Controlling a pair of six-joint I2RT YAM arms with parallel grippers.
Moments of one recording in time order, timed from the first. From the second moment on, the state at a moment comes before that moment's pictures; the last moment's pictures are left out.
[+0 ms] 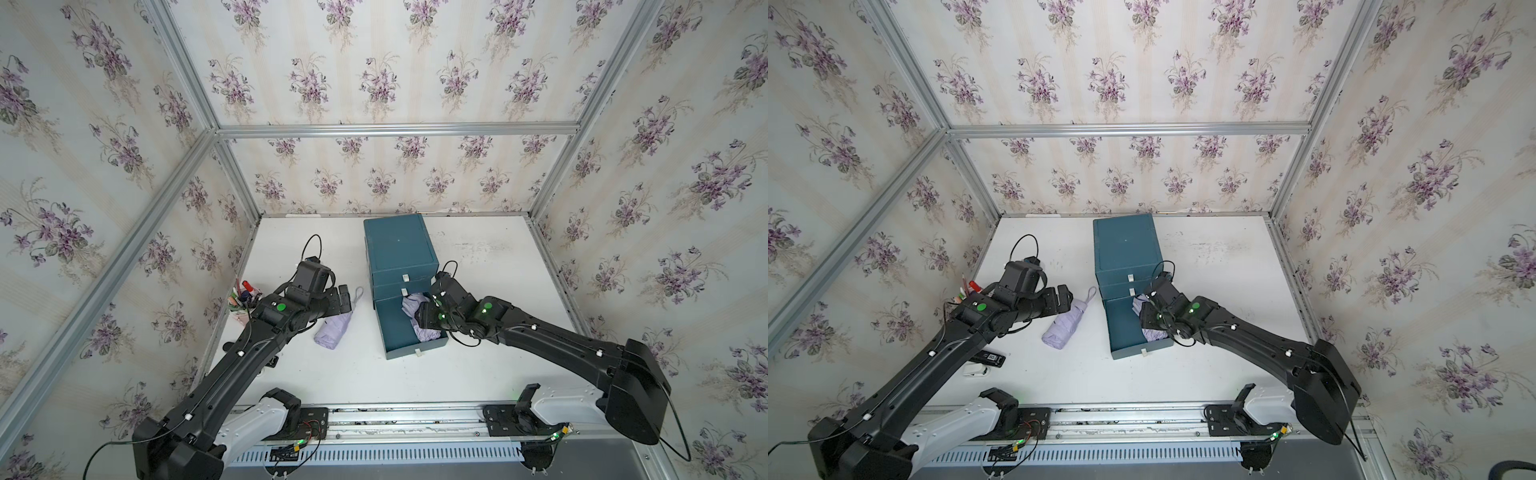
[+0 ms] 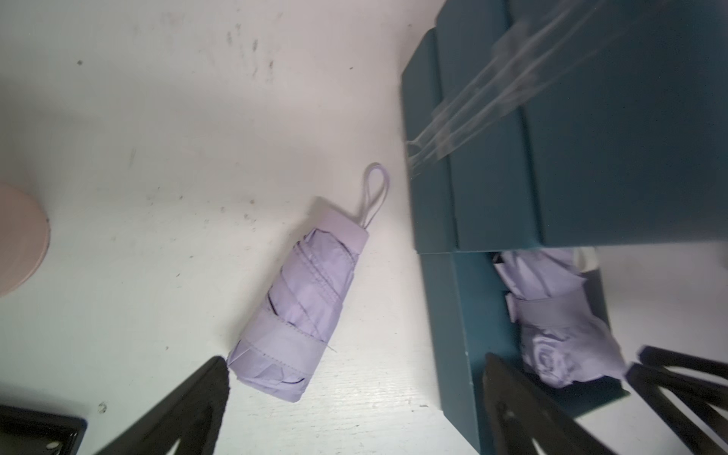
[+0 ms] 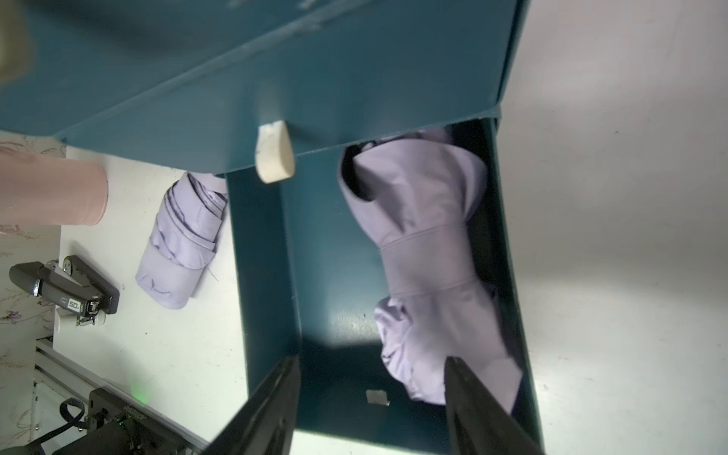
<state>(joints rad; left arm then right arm) -0.40 1.04 0.93 -0.84 -0.09 -0.58 0.88 1.30 0.90 -0.56 0.08 0.82</state>
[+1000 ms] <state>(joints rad) -0.25 1.11 0.60 -0.60 0.29 -0.72 1.15 1.19 0.80 -0.41 0.14 0.91</state>
